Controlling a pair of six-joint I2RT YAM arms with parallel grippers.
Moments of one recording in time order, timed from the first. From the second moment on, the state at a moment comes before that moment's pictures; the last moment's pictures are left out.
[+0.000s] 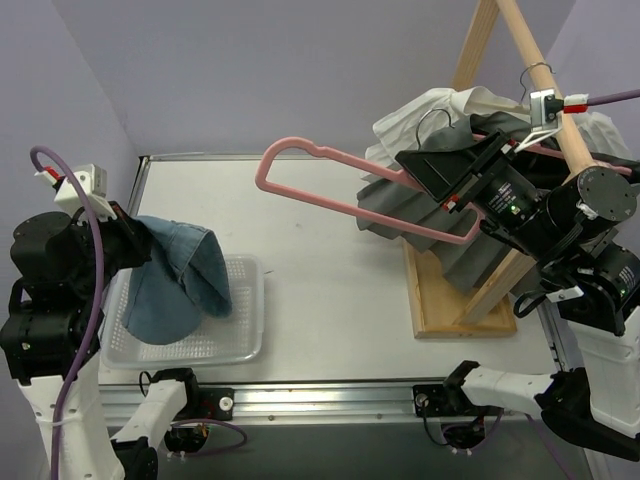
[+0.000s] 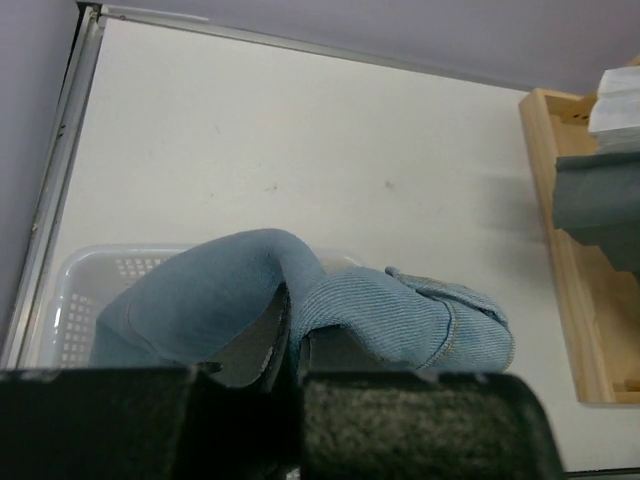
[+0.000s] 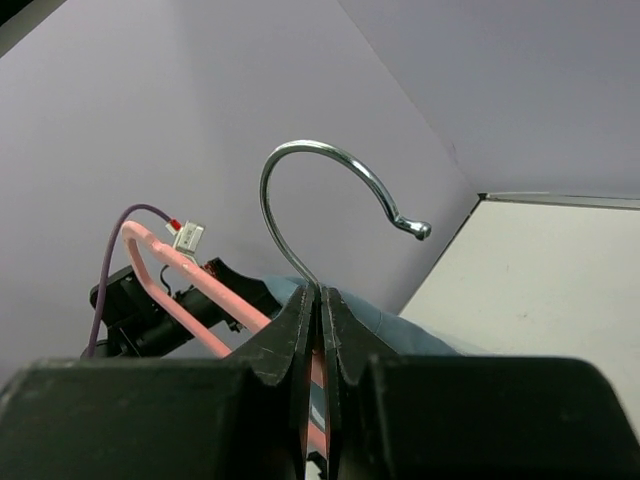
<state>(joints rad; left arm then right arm) 0.05 0.89 1.69 -1.11 0.14 -0.24 0.71 1.11 1.92 -0.59 -0.07 0.73</state>
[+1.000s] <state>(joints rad) 0.05 0.79 1.16 -0.88 0.44 -0.43 0.71 1.10 1.76 -0.61 -0.09 0.70</state>
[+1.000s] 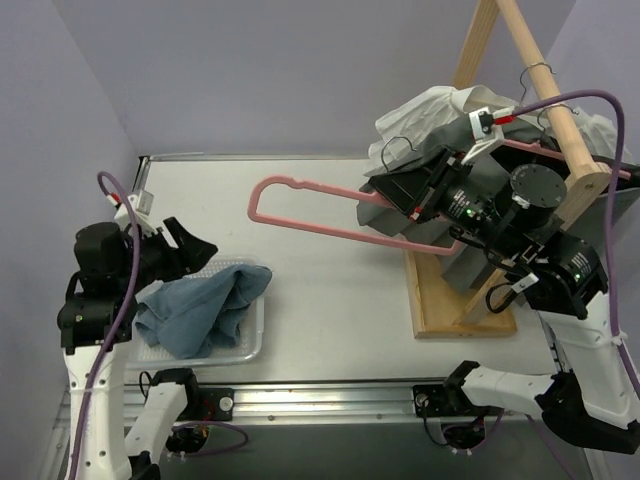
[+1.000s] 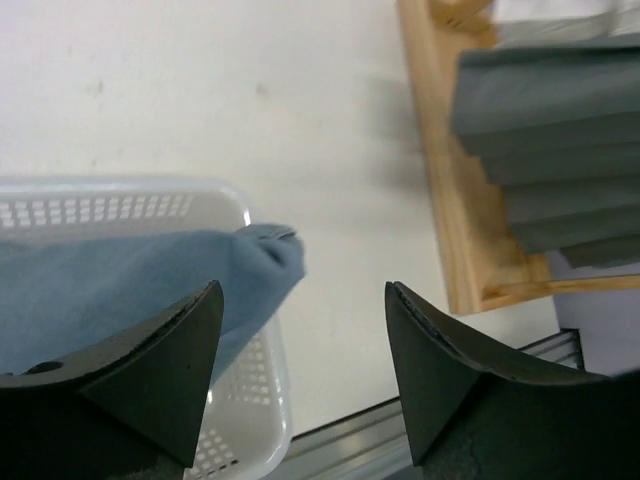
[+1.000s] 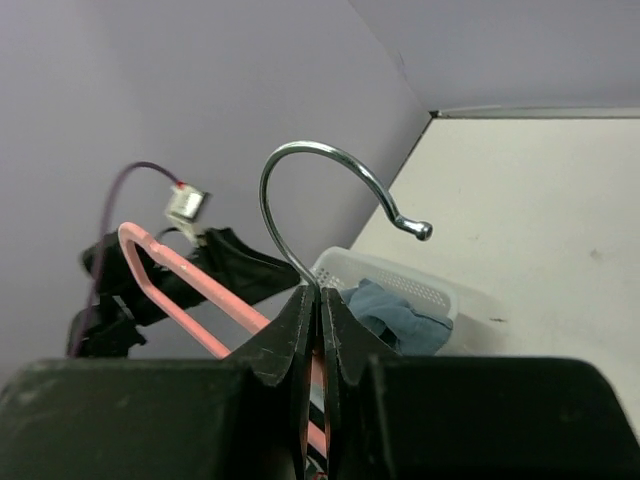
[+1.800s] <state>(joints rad) -0.07 0.96 1.32 -0.10 1.12 -0.79 0.71 1.20 1.76 -0.84 -0.18 0.52</state>
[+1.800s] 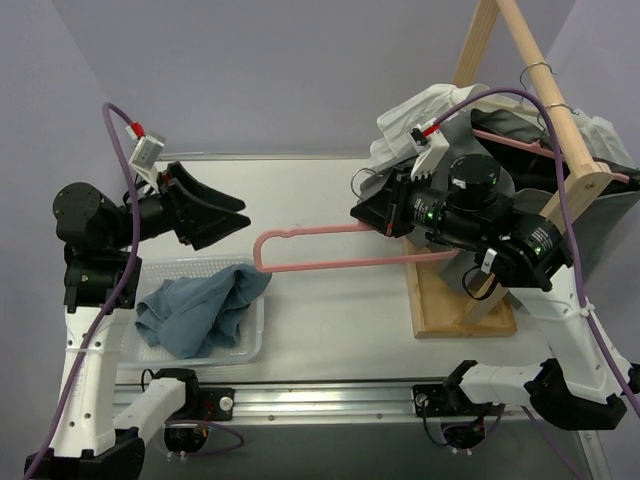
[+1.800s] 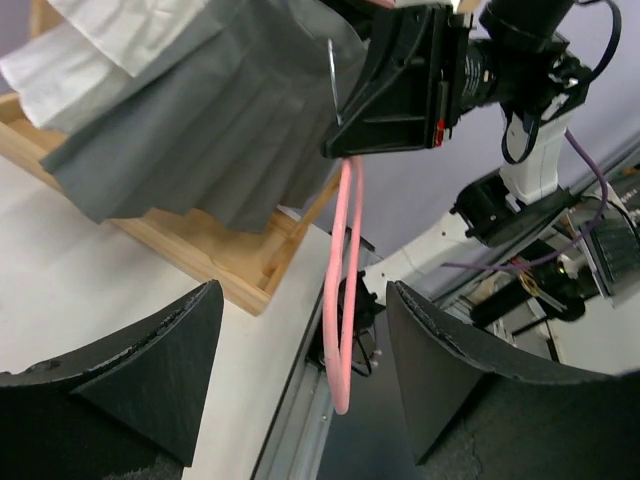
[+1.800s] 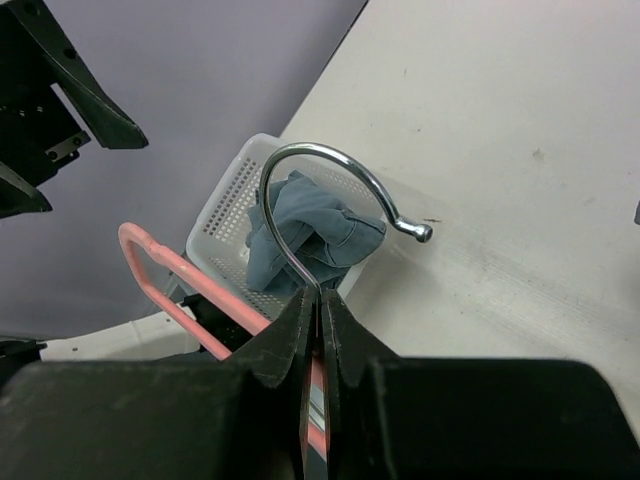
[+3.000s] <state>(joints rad) -0.51 1.22 1.66 -0.44 0.89 -0.49 0.71 1.19 2.05 -0.86 -0.17 0.51</state>
